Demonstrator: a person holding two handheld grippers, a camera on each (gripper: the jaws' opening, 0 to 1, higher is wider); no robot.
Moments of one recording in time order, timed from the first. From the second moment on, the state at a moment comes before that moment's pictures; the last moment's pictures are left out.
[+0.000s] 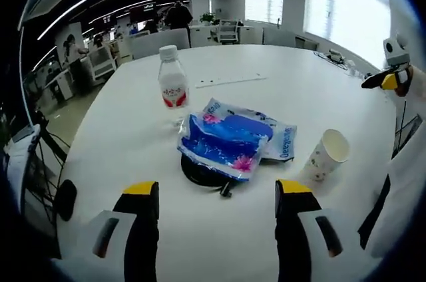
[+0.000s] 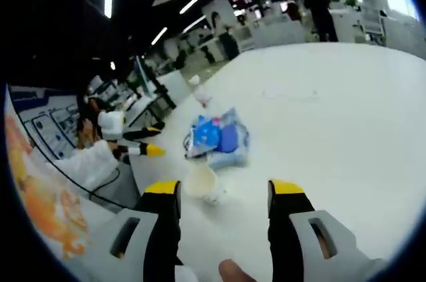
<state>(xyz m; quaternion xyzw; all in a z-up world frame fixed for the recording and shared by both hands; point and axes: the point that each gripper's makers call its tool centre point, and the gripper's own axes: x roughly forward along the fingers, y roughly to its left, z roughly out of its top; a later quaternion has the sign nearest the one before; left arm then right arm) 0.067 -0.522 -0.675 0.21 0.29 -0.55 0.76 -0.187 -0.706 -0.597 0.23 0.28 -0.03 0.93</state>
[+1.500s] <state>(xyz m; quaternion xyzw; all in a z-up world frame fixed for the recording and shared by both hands) 0.135 -0.587 -0.721 0.10 0.40 -0.51 0.76 -0.079 -0.682 -0.629 0.35 0.29 -0.01 0.89</state>
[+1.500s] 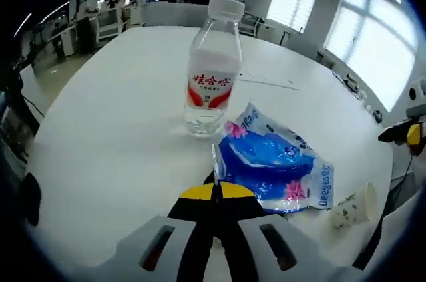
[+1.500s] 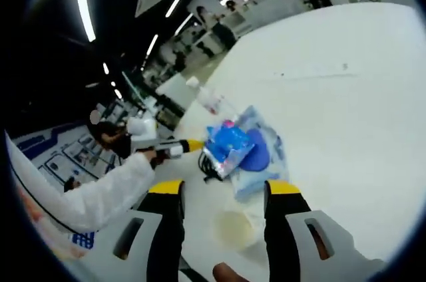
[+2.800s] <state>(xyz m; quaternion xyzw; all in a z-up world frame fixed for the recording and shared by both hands) -0.062 -0.672 -0.600 0.00 0.37 -0.62 0.69 -0.158 -0.750 -0.615 0.35 0.18 -0.17 0.90</state>
